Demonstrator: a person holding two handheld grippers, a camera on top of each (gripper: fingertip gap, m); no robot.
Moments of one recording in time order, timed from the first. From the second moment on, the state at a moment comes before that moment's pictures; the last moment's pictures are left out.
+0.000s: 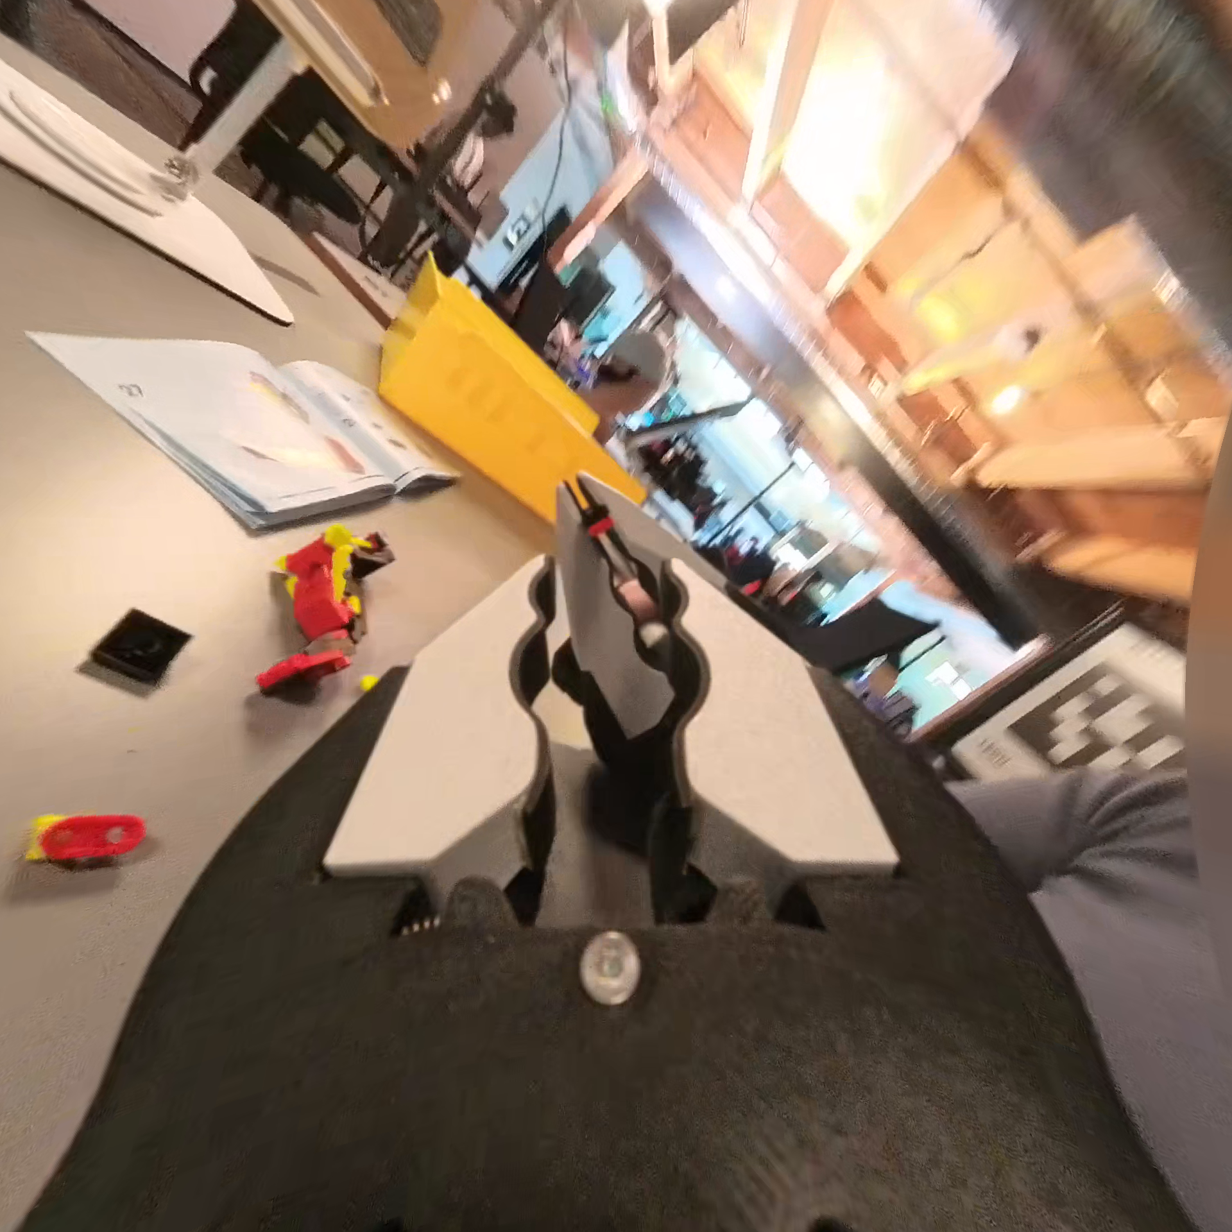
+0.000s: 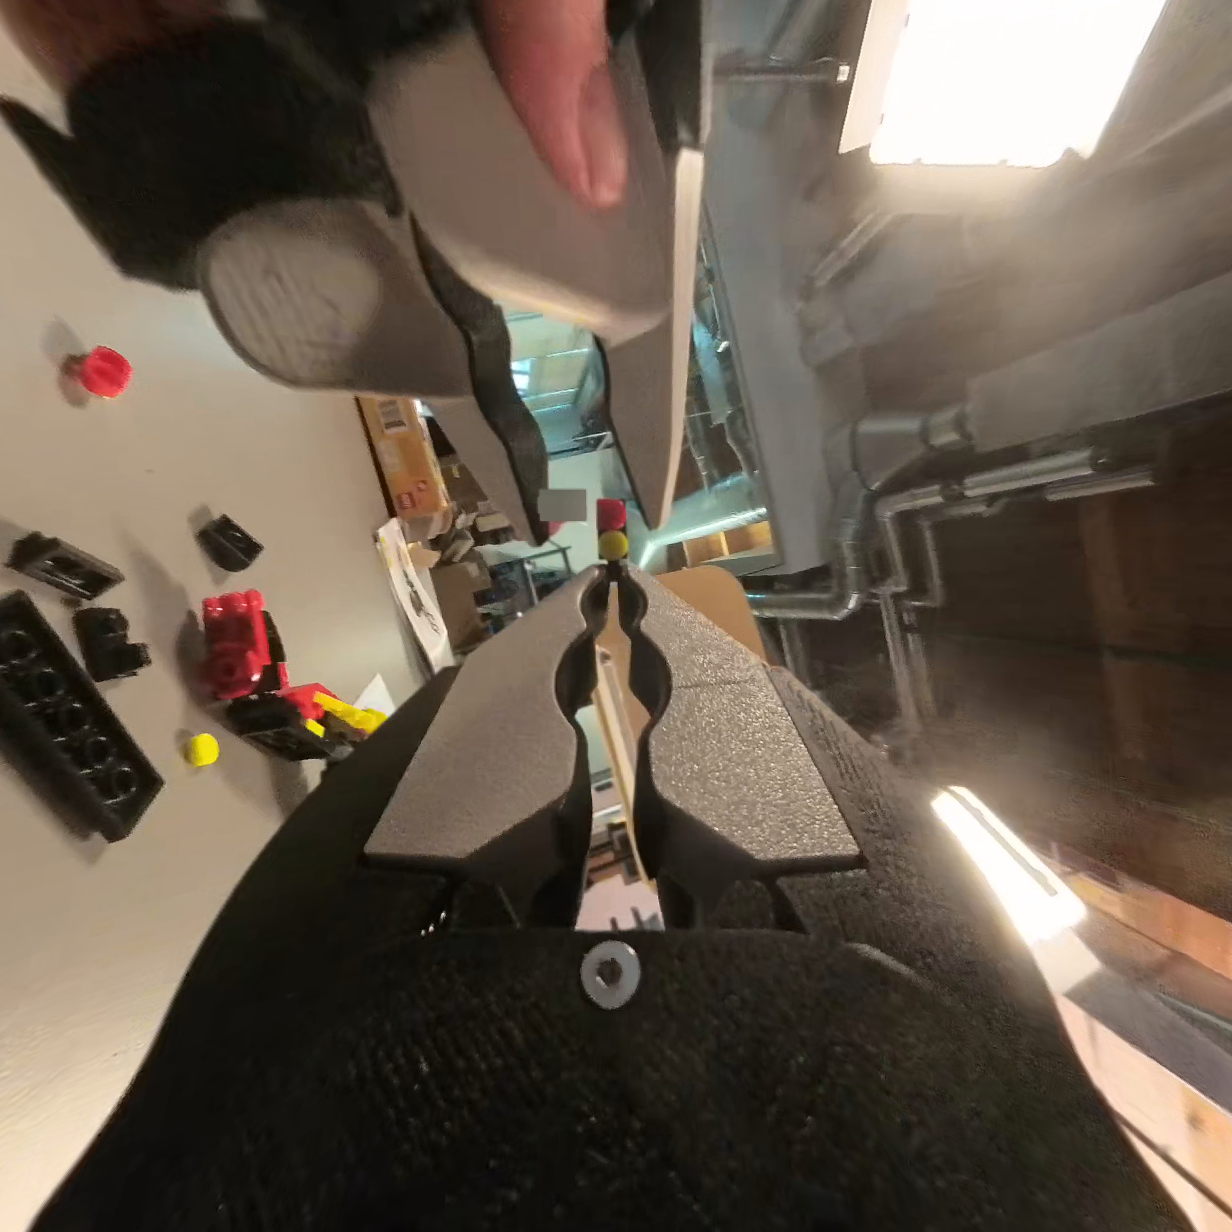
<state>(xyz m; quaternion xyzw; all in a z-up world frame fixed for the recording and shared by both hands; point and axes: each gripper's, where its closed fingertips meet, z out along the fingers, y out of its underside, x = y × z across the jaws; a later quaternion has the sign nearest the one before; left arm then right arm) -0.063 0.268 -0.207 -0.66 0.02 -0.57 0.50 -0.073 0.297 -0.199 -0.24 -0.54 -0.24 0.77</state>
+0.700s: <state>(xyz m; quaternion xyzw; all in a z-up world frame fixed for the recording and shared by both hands) -0.063 0.285 -0.207 -0.65 -0.02 -0.58 0.49 -0.075 0.302 -0.204 -0.24 -0.55 -0.27 0.75</state>
